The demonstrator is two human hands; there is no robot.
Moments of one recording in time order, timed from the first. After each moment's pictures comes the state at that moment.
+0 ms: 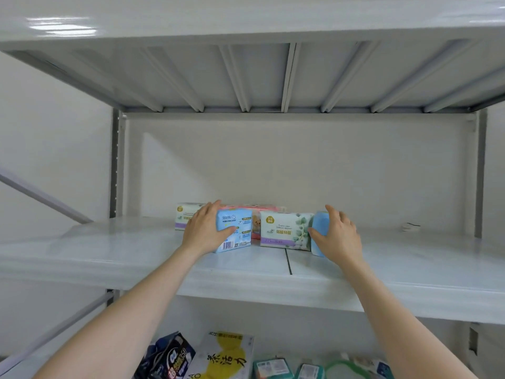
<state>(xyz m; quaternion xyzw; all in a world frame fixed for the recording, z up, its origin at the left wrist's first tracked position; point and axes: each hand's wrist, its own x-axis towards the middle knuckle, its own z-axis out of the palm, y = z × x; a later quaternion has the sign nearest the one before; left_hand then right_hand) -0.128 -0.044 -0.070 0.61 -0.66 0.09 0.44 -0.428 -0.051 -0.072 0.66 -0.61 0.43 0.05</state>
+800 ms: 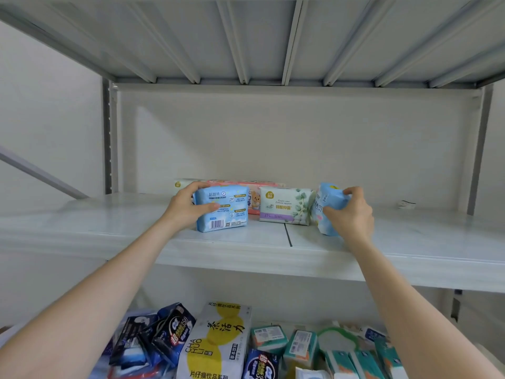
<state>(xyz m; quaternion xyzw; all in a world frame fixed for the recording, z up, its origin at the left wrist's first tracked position) -0.091 -0.023 -0.077 0.50 -0.63 -0.15 0.57 -0.438 -0.043 -0.080 0.54 -0.60 0.59 -0.03</state>
